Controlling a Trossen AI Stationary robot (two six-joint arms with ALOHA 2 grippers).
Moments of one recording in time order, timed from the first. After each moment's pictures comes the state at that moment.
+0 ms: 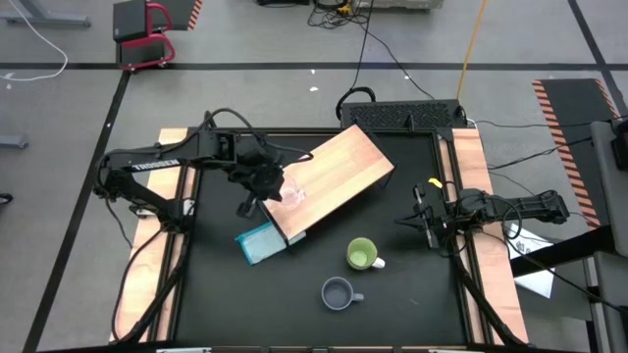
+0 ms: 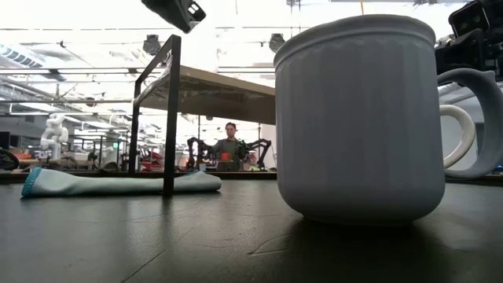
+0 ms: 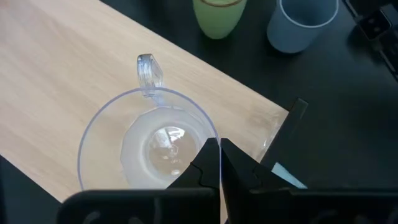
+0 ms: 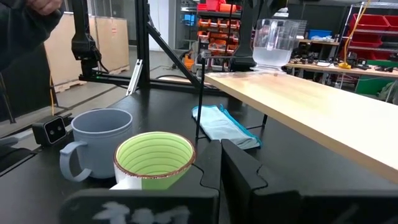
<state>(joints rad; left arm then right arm) 0.16 1.42 1.47 -1.05 0.30 0.45 0.09 0.03 0.03 -0.04 -0.08 -0.06</state>
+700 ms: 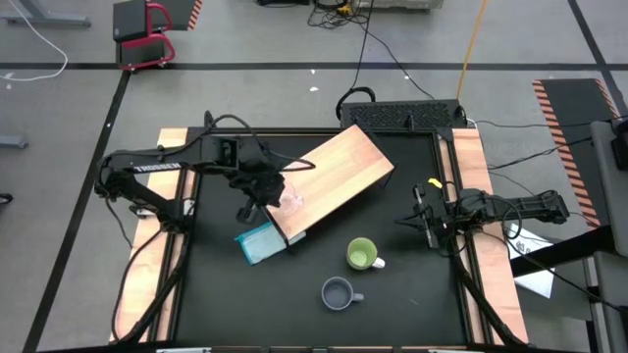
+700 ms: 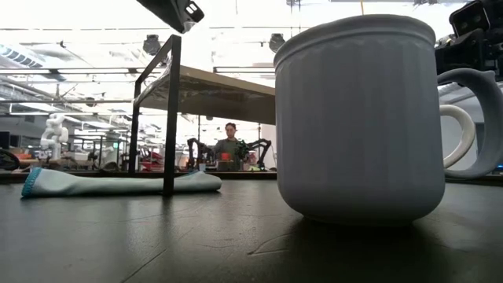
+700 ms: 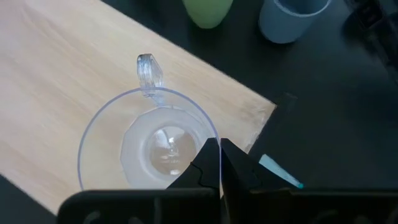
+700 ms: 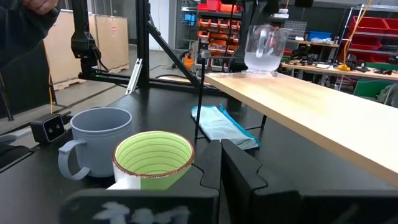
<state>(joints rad) 0.11 1.44 1.47 -1.08 0.26 0.42 0.09 0.03 0.03 -0.04 -0.08 -0.06</state>
